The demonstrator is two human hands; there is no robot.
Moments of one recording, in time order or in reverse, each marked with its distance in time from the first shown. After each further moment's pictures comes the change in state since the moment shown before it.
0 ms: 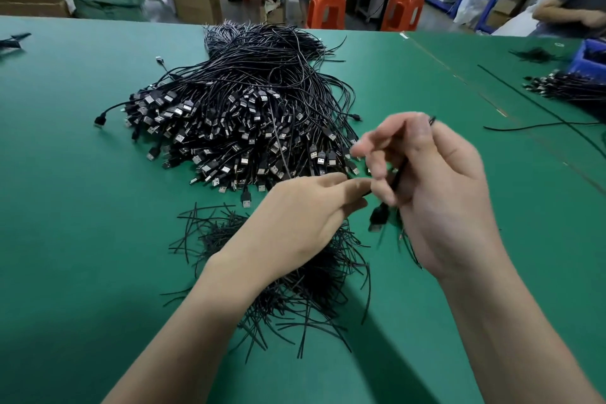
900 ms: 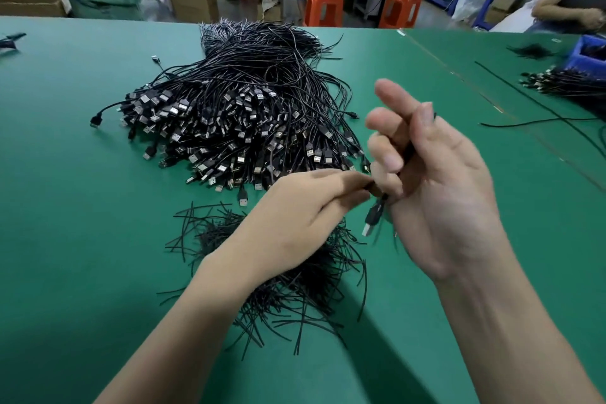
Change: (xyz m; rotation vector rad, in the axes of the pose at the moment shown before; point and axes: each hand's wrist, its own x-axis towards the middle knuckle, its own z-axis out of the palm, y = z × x) left_hand -0.002 0.001 0.001 -0.302 0.035 -0.041; right_hand 0.000 -0.008 0.004 0.296 -0.027 0.060
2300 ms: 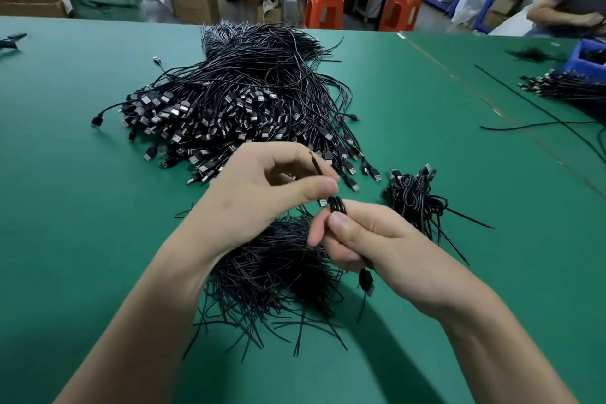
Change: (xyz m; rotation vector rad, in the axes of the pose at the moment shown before) left_hand -0.001 0.001 -0.045 -0.440 0.050 -0.190; right_hand -0.027 0.026 -0.019 -0.477 -0.457 0.386
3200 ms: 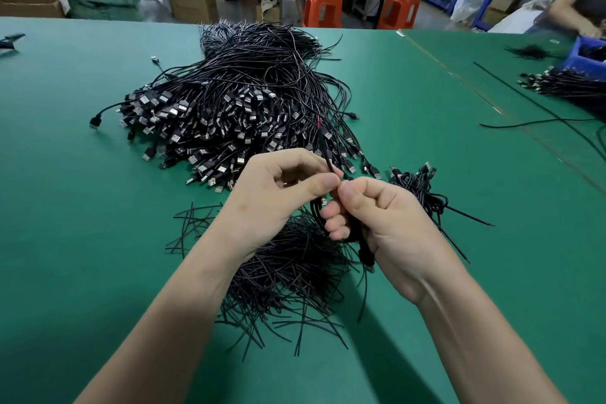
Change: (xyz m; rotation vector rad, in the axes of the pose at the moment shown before) left_hand 0.005 -0.029 0.020 -0.201 0.116 0.006; right_hand 0.014 0.006 0.000 0.385 0.443 0.030
